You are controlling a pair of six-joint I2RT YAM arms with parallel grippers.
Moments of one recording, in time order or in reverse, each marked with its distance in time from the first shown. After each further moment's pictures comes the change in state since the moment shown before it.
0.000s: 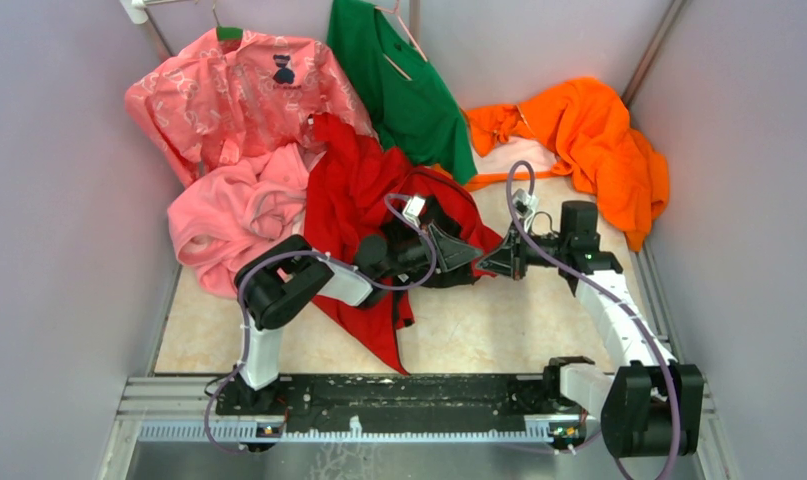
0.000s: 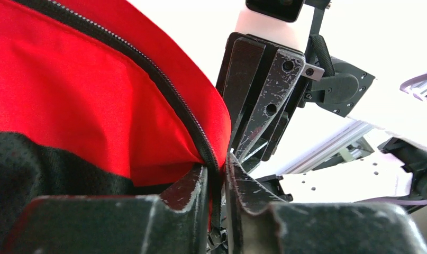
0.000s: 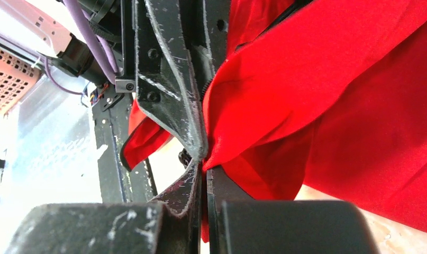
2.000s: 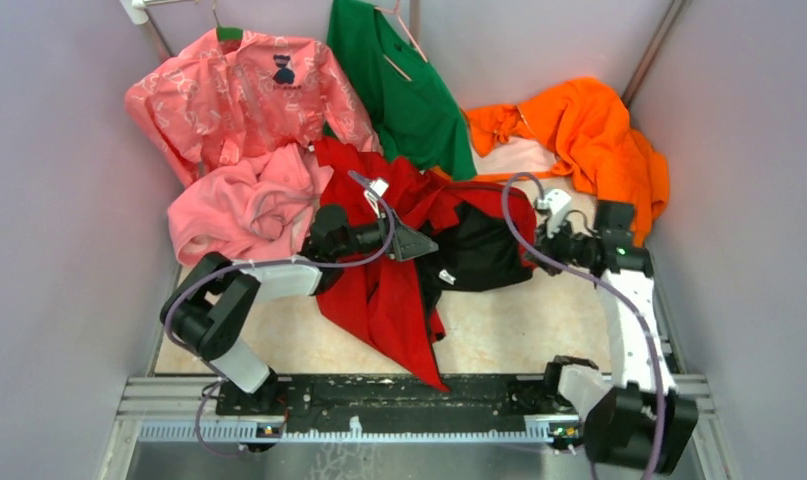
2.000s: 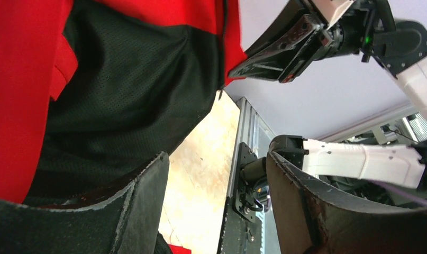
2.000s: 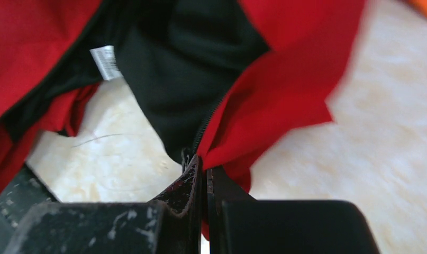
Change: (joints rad) left arm 0.254 -0.407 -0.159 -0.557 0.257 0.159; right arm -0.270 -0.137 0.146 -0.418 0.417 -0.464
